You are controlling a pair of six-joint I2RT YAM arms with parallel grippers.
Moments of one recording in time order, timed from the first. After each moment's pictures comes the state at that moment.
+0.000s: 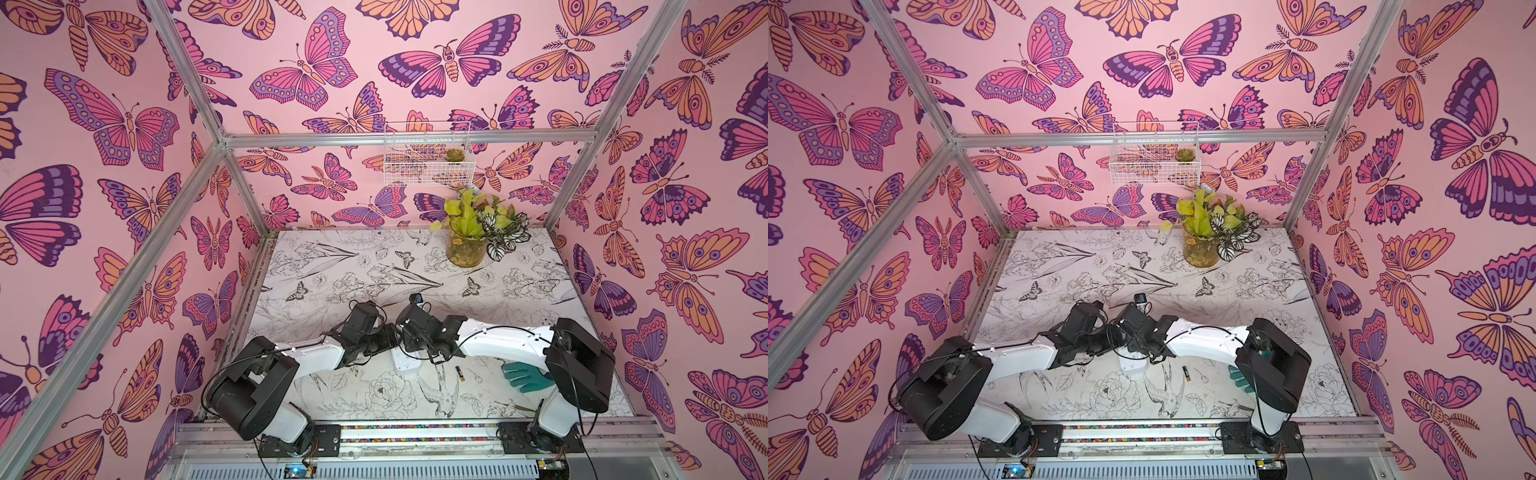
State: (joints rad) left arm -0.61 1.49 0.54 0.13 0.31 -0.88; right arm 1.01 1.71 1.08 -0.42 0.30 0.74
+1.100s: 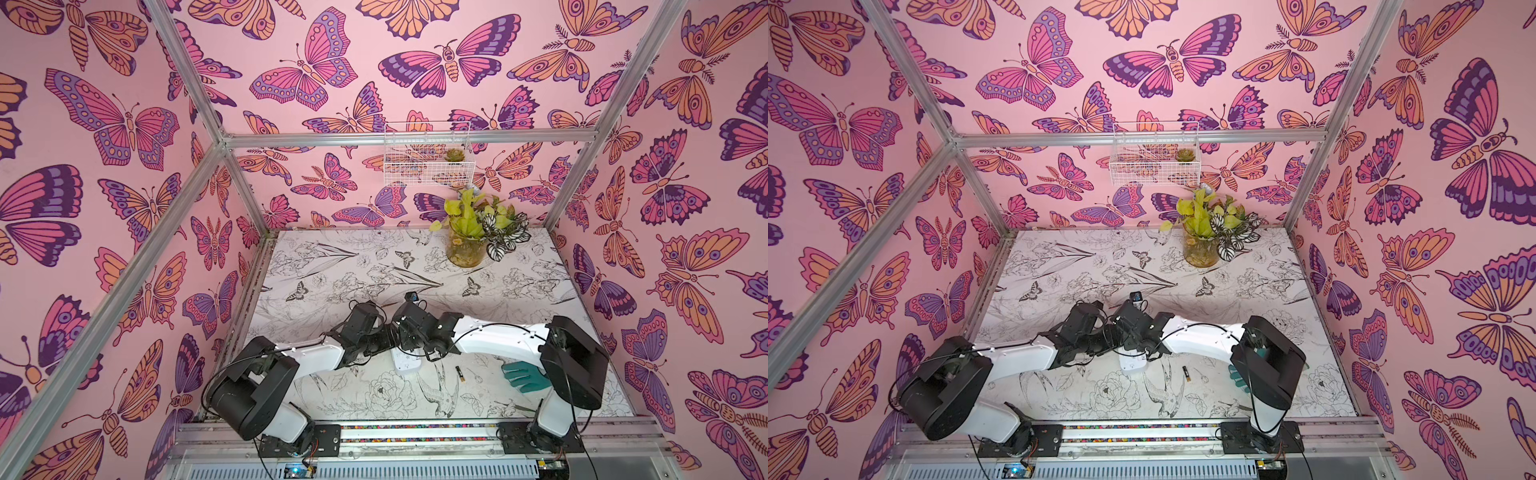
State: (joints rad) left arm -0.61 1.49 0.54 0.13 0.31 -0.88; right arm 1.01 1.74 1.11 -0.42 0.27 0.73
